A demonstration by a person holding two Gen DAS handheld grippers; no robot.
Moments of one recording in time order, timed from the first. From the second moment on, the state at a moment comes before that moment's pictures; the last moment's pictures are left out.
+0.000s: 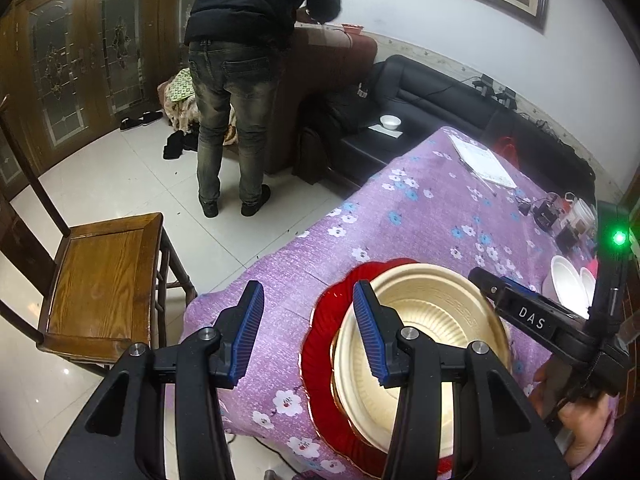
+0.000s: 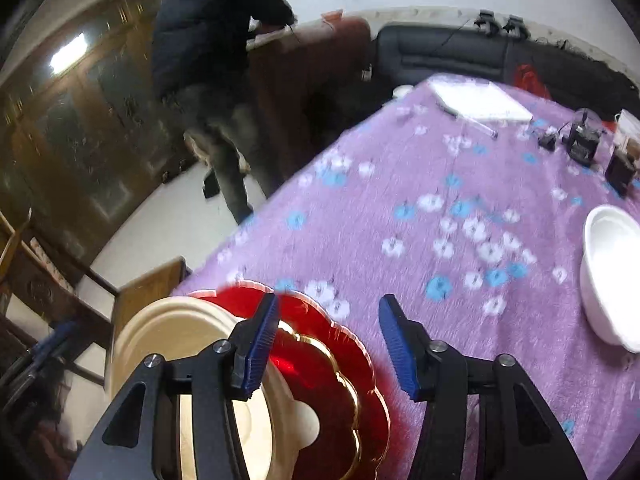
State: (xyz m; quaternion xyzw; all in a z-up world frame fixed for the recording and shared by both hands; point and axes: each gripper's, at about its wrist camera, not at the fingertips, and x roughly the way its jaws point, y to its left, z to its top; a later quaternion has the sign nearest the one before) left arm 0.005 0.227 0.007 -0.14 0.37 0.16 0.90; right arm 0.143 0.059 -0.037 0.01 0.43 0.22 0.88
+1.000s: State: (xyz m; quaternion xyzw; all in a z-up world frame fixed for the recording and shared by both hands) left arm 0.065 -0.008 0.066 -0.01 0.38 0.00 0.92; right arm 0.117 -0.320 0.047 0.27 0.24 0.21 0.91
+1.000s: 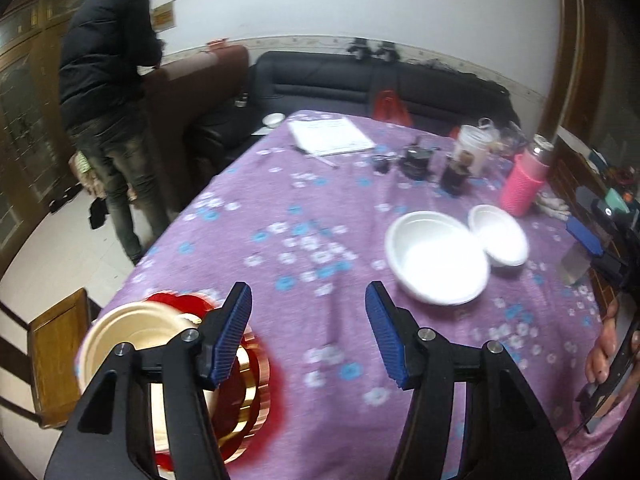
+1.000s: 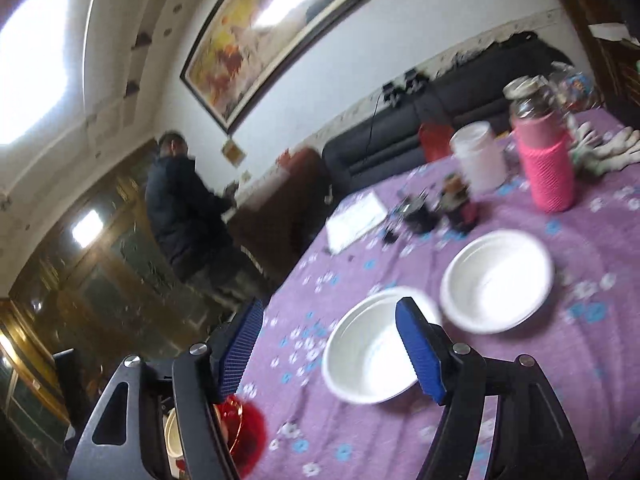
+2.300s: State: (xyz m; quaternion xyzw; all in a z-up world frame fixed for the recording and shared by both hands) left arm 0.138 -0.052 -0.016 -0.05 0.47 0.05 0.88; right arm 0.174 -0.347 -0.068 0.42 0.34 0.22 0.81
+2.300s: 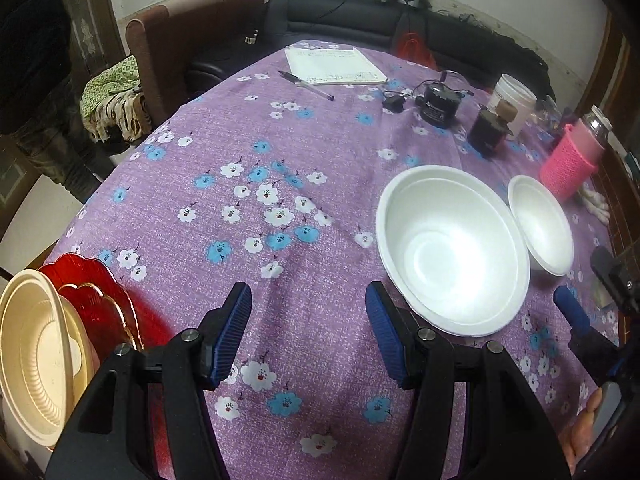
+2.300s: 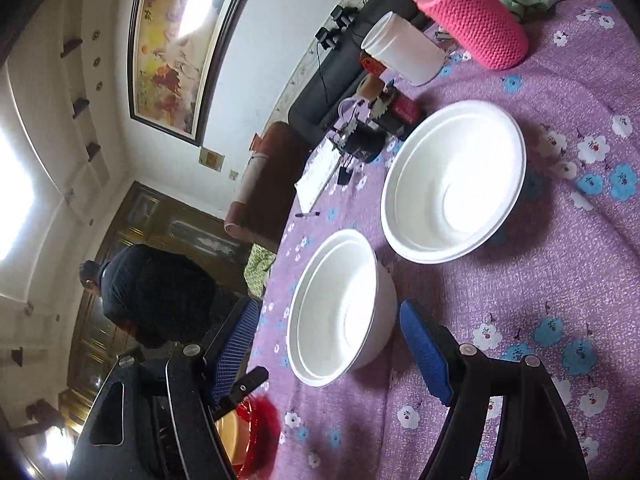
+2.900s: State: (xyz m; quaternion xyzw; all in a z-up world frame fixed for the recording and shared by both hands) left arm 0.213 -0.183 0.049 0.06 0.43 -0.04 0.90; right arm 0.162 -0.433 -0.086 0.51 0.26 0.06 0.82
